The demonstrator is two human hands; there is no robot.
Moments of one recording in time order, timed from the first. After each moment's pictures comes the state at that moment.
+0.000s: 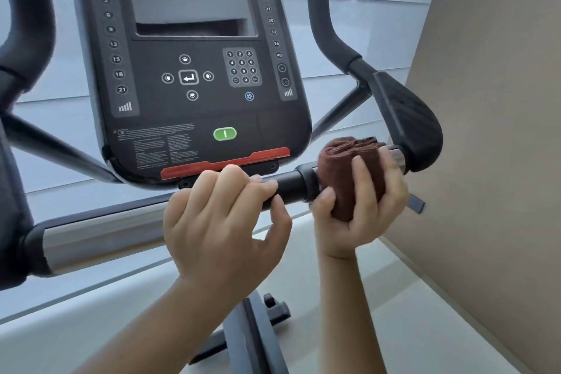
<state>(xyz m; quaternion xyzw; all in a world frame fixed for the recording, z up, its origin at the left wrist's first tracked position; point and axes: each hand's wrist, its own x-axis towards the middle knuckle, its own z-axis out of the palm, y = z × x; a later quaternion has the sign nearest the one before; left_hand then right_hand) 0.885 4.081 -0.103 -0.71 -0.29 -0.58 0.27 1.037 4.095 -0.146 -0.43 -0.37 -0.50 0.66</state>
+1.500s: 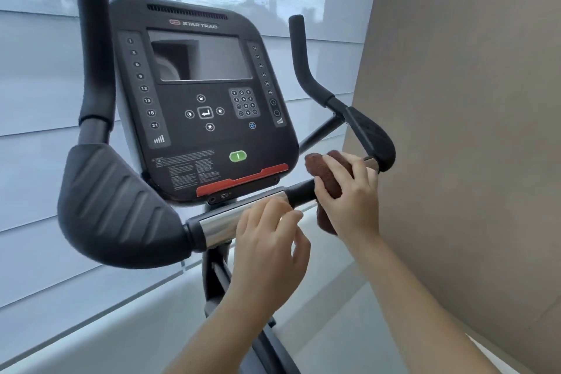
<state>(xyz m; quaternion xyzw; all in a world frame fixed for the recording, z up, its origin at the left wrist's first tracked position) 0.810 4.052 -0.098 -0.84 -0.21 -0.50 -0.03 0.965 4.030 -0.087 -0.72 -0.46 -0.29 0.43</state>
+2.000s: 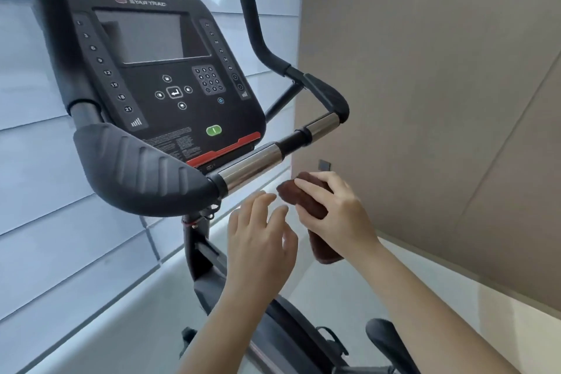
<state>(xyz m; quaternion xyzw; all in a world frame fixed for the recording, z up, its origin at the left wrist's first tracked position) 0.728 4.024 -0.124 -0.89 -0.18 -0.42 -0.05 0.847 3.940 -0.112 -0.77 -0.48 -0.20 0.37</state>
